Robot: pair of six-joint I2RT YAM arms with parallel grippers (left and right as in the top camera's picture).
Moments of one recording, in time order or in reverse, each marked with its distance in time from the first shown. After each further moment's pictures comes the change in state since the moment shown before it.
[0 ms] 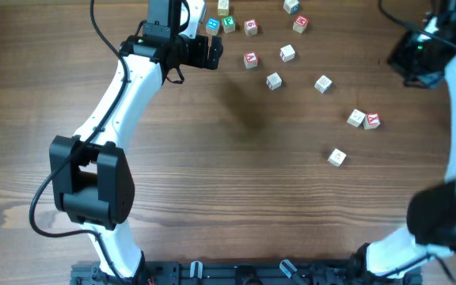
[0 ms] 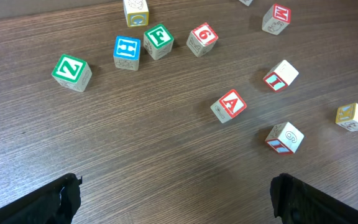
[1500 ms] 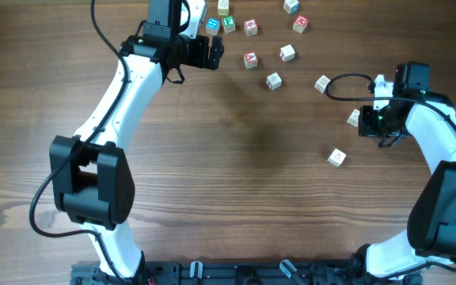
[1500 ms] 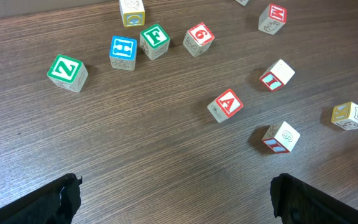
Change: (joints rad) left arm -0.001 0.000 0.000 0.000 0.011 0.000; right arm 0.001 -0.049 -0.707 0.462 -0.023 -0.529
